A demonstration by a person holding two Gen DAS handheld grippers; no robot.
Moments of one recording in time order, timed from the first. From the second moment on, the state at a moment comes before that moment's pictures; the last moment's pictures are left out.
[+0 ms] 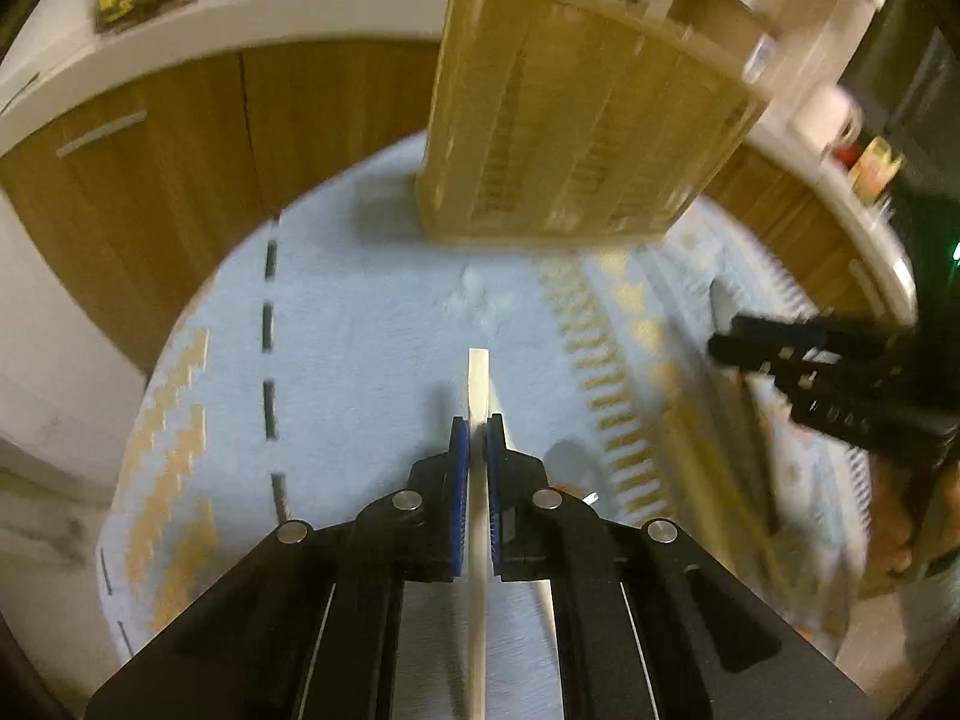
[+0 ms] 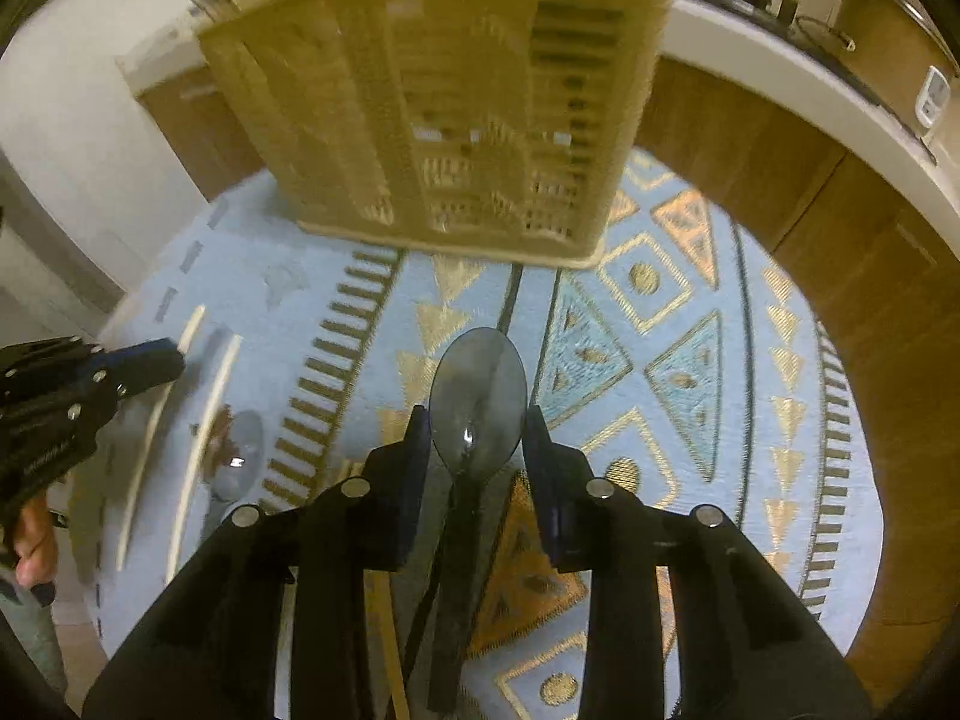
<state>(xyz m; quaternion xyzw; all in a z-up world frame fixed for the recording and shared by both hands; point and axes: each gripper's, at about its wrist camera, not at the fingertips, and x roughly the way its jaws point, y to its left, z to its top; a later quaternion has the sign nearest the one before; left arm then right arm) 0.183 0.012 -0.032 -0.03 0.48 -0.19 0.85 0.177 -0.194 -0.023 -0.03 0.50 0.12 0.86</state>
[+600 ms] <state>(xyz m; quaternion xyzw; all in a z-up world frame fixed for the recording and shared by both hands) 0.144 -0.010 0.123 -0.10 0.19 -0.23 0.95 0.122 -0.221 0.100 0.02 0.24 0.16 0.96</state>
